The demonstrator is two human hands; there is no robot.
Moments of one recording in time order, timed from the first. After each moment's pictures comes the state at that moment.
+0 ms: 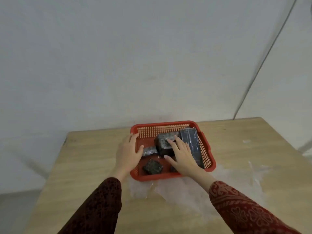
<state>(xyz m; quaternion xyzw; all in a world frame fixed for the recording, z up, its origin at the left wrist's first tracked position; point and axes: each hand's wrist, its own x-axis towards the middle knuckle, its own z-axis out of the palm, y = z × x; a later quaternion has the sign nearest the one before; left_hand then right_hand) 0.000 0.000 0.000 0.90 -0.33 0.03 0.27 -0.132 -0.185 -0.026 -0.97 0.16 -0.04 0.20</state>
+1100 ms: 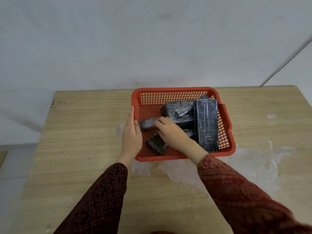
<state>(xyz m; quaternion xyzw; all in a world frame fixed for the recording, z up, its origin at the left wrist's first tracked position) 0.014 -0.018 -0.080 0.84 -0.19 -0.07 0.50 -0.054 -0.169 -0.062 -0.99 -0.01 0.04 0.17</state>
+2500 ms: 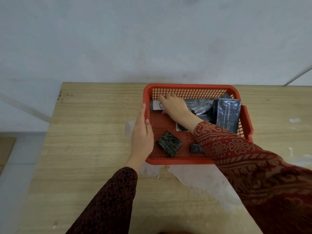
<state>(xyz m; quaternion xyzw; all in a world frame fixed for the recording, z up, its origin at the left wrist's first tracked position) 0.015 -0.017 -0.078 0.83 -0.18 -0.09 0.53 0.058 -0.189 -0.075 -0.99 0.06 0.10 -0.01</state>
